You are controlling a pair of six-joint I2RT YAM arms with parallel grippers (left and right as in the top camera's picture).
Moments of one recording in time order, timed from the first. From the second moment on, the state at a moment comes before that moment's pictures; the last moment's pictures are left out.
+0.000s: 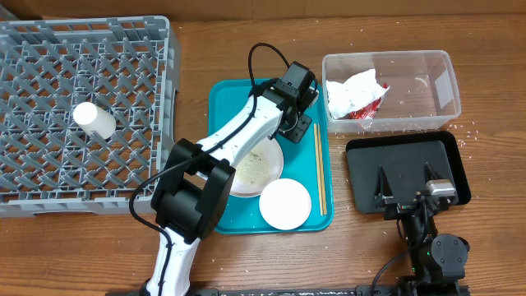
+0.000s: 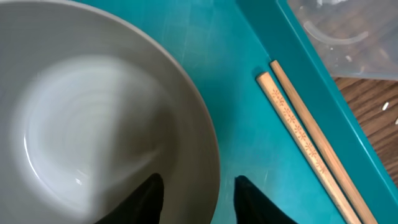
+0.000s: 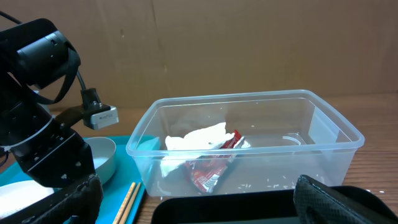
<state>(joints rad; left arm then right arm) -0.58 2.18 1.70 -0.75 0.05 -0.02 0.06 0.01 0.02 -0.04 -0.04 0.10</state>
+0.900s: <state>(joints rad) -0.48 2.16 2.17 -1.06 0.07 -0.10 0.06 0.01 0.02 -0.04 -0.04 0.10</state>
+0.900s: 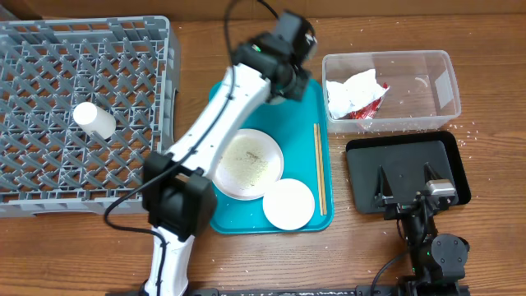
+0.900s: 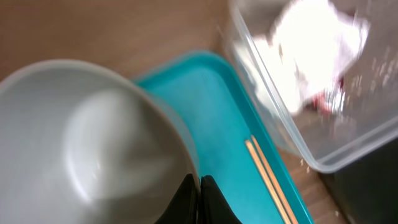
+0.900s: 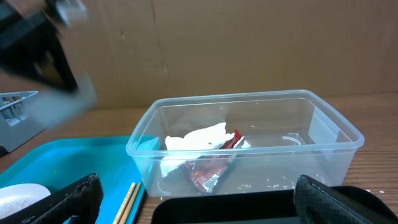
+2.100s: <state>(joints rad) 0.57 2.48 2.28 -0.71 1.36 -0.06 0.06 0.01 0.02 -0.04 -0.04 0.10</state>
